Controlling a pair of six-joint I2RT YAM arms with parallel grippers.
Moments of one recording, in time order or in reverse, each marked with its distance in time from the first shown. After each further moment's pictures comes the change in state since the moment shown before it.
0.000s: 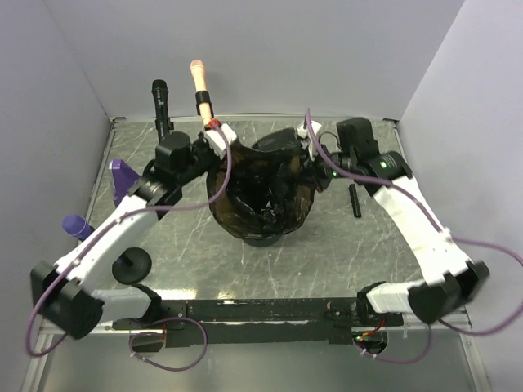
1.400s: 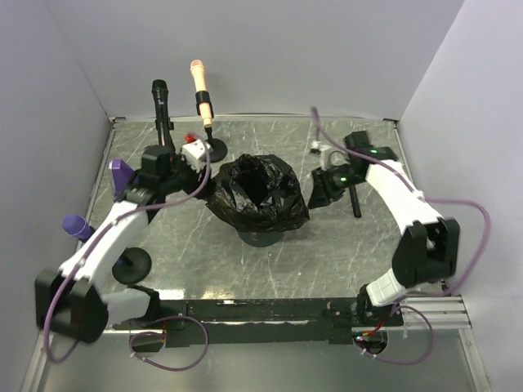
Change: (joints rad) left arm 0.259 0.040 -0.172 -0.136 0.227 -0.153; right arm -0.254 0.300 -0.146 -0.148 -0.205 -0.043
